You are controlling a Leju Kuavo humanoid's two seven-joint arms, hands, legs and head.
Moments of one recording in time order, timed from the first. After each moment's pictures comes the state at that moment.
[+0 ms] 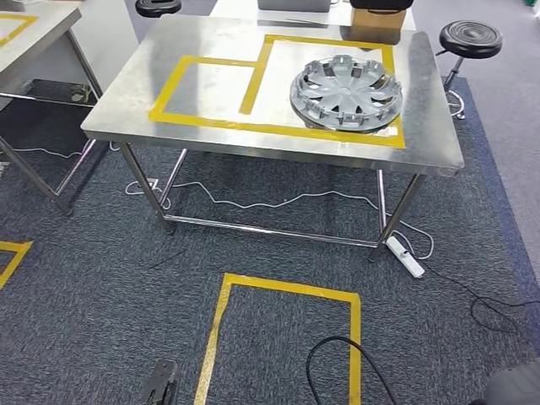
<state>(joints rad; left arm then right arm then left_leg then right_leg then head) -0.09 -0.29 1.13 -0.21 -0.99 0.12 -0.45 0.34 0.17 0.42 -2.11 0.39 -0.68 -0.70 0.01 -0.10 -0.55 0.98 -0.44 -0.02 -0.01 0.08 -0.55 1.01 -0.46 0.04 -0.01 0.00</state>
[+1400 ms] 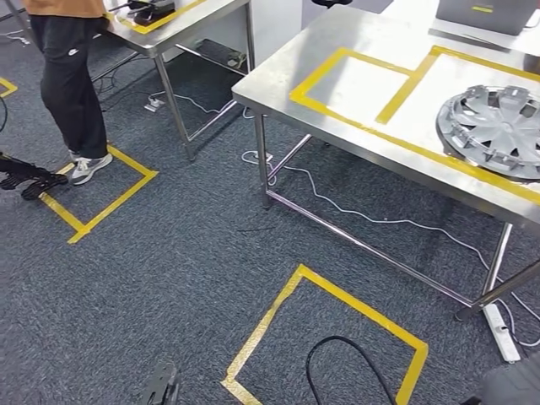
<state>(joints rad) -0.09 -0.29 1.13 -0.21 -0.99 0.11 -0.39 0.34 0.17 0.43 -2.11 0.39 -0.68 -0.70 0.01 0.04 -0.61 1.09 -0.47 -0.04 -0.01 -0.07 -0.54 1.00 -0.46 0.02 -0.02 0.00</state>
